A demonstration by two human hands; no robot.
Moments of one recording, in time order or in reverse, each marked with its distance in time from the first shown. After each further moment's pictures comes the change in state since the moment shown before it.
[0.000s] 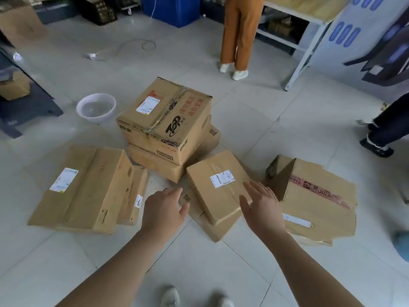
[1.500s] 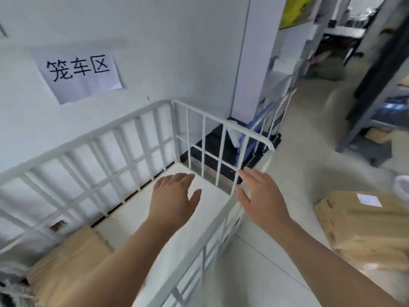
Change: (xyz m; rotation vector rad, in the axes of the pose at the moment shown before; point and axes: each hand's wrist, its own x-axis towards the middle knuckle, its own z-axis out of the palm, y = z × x) left_hand -0.921 -0.082 -0.099 0.058 0.689 -1.399; right_hand -0.642 -0.503 -0.068 0.374 -0.414 -1.631
